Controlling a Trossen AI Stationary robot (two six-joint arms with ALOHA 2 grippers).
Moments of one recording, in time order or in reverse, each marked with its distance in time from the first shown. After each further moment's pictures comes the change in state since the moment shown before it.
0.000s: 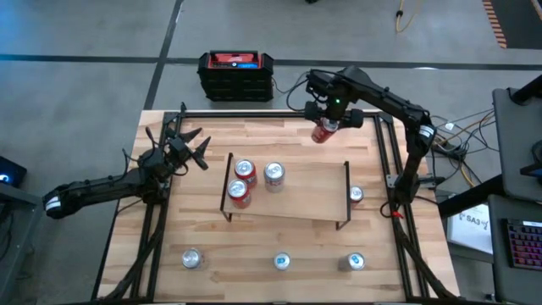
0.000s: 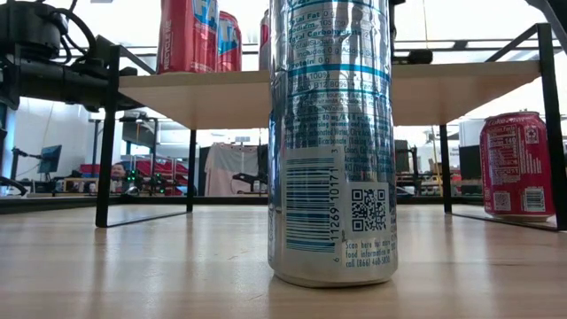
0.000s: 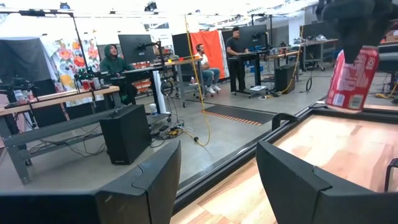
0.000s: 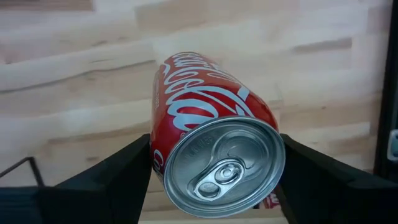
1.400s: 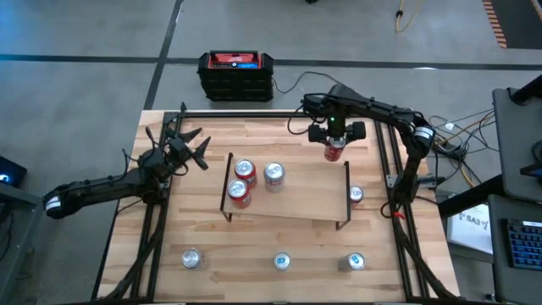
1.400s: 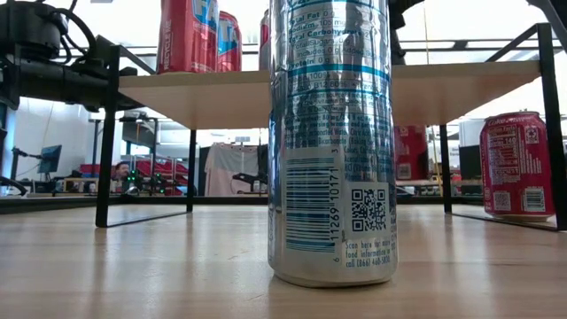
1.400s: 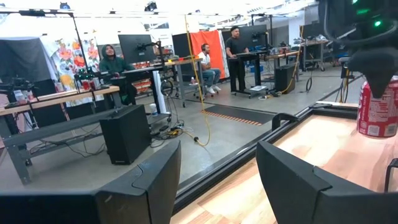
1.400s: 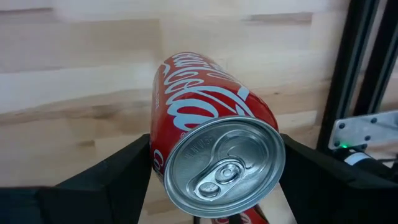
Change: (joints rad) left arm 0.000 0.000 0.000 0.000 0.000 0.000; right arm 0.030 -0.001 -0.283 0.001 0.018 -0.067
